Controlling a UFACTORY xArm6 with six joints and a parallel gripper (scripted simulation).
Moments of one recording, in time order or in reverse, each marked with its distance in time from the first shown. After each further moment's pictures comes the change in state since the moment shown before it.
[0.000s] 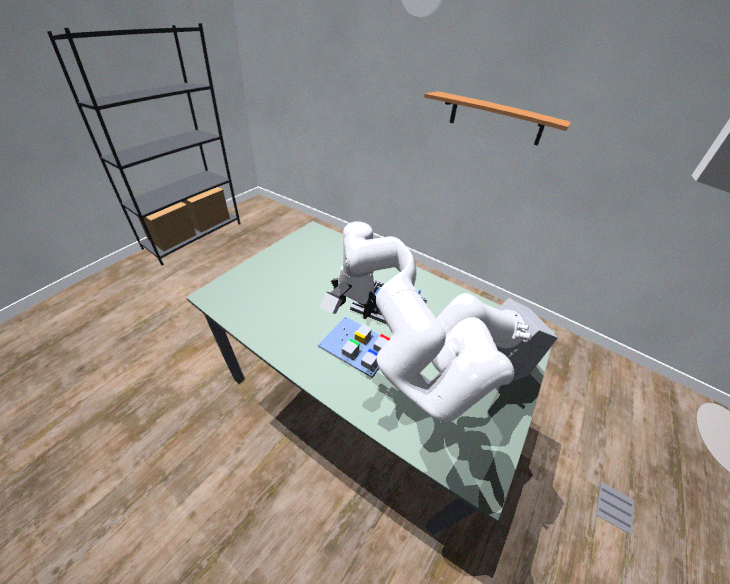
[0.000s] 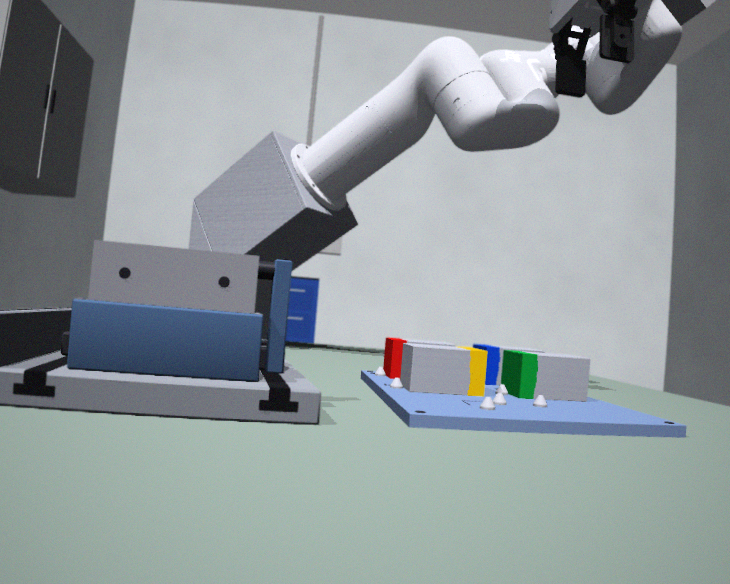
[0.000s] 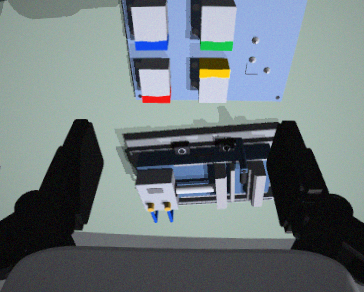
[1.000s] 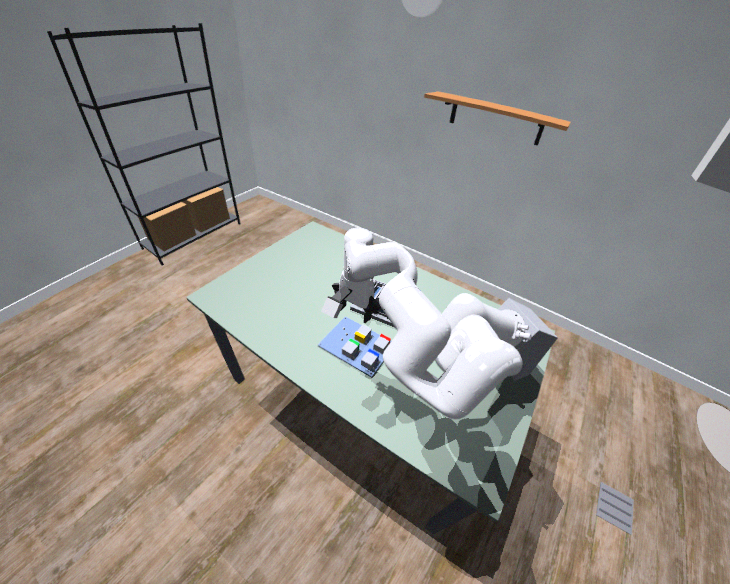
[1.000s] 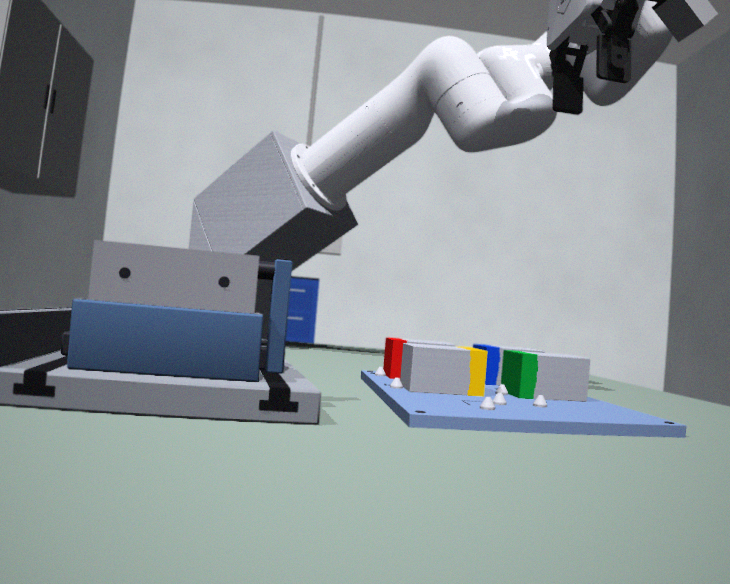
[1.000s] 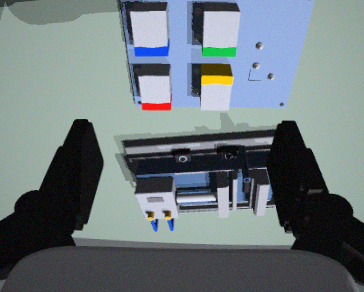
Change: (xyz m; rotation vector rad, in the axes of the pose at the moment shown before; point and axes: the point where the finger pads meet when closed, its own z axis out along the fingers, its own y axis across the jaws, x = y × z) arm -0.002 -0.001 0.019 0.003 0.005 0.000
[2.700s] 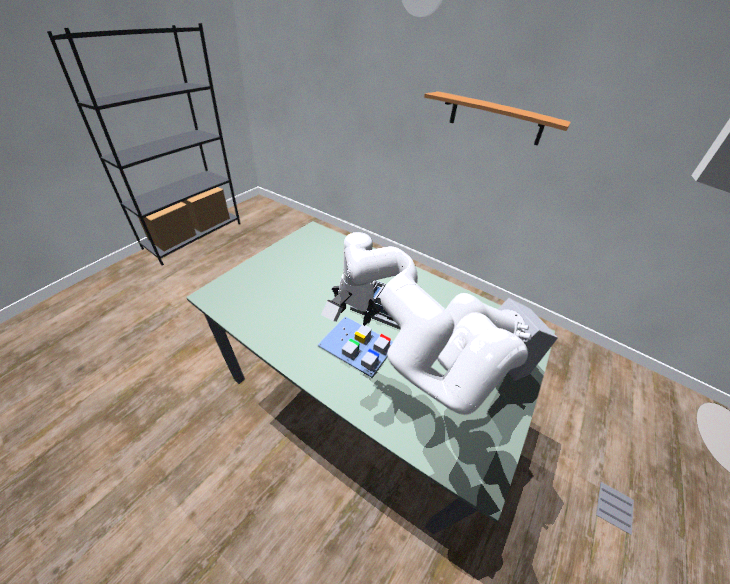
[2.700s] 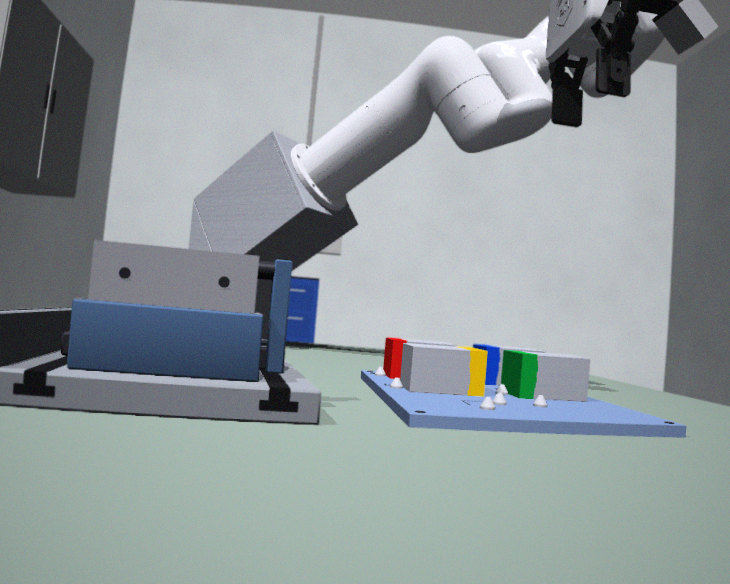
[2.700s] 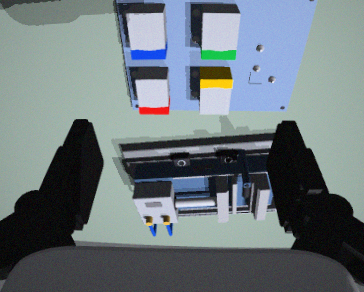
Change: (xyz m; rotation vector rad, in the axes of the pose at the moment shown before) arm -0.001 0.001 0.014 -0.003 -0.005 0.000
